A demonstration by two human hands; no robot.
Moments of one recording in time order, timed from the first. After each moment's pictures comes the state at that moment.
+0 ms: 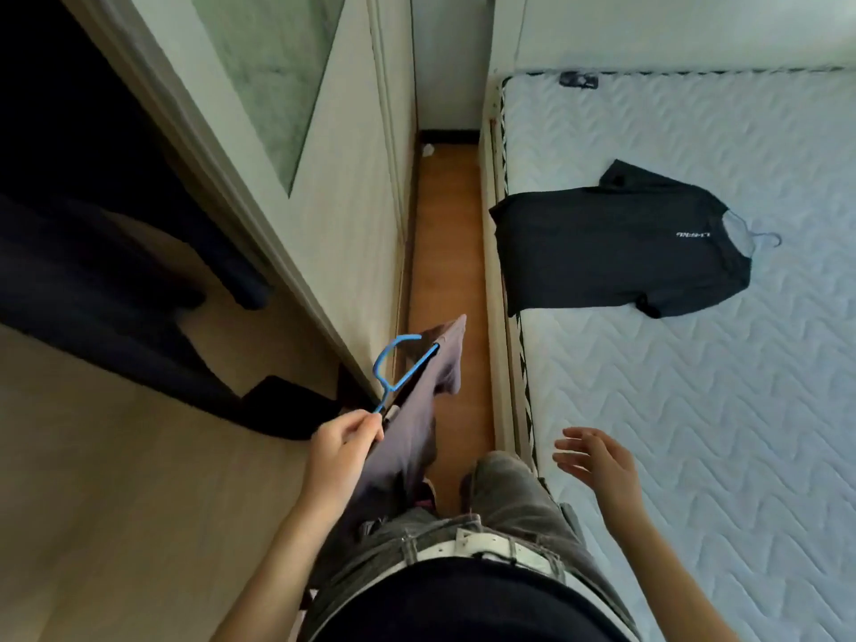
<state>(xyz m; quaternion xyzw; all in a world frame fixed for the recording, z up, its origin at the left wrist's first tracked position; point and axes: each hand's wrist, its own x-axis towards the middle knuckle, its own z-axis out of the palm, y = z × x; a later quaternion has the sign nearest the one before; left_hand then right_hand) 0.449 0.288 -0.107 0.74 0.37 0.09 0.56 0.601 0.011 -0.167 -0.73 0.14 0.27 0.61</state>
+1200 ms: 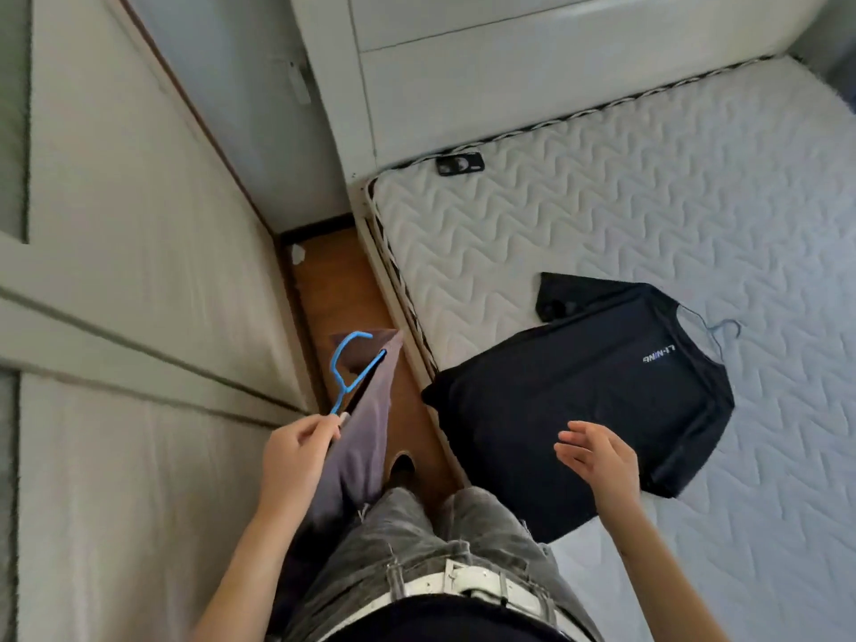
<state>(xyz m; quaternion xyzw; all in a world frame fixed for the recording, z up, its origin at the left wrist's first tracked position) 1.134 0.617 -0.137 0.80 0.32 -0.04 0.50 1.176 0.259 -0.182 -0.65 0.37 0.10 0.66</state>
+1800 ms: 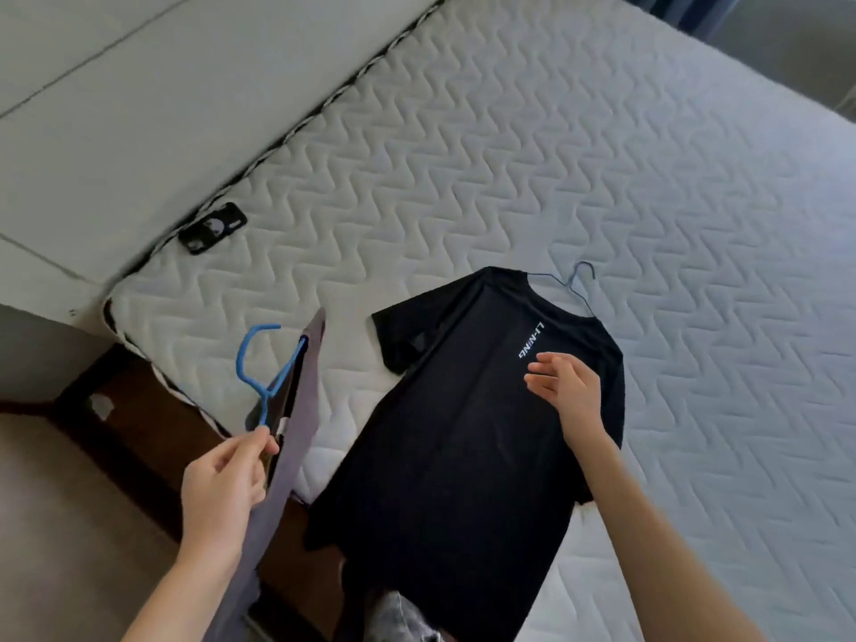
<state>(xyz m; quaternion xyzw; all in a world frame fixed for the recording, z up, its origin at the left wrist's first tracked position) 1.435 0.422 -0.197 0.76 0.25 -0.17 0.57 1.384 0.050 -0.277 -0.57 0.49 -0.08 0.65</state>
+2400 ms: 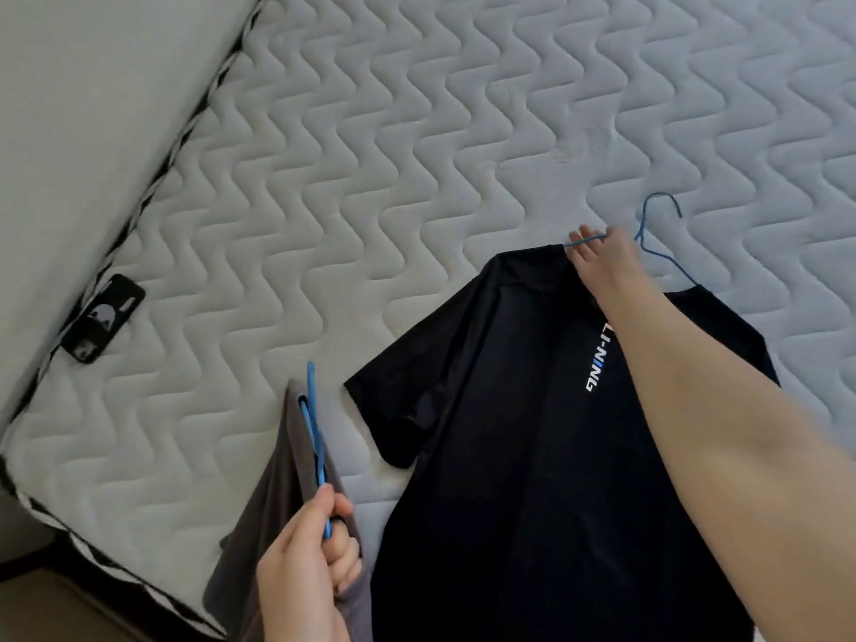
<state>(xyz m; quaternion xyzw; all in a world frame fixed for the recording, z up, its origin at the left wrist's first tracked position) 1.540 0.270 -0.375 0.65 0.39 -0.21 0.61 1.619 -0.138 -0.524 -0.21 0.57 -0.22 0.76</state>
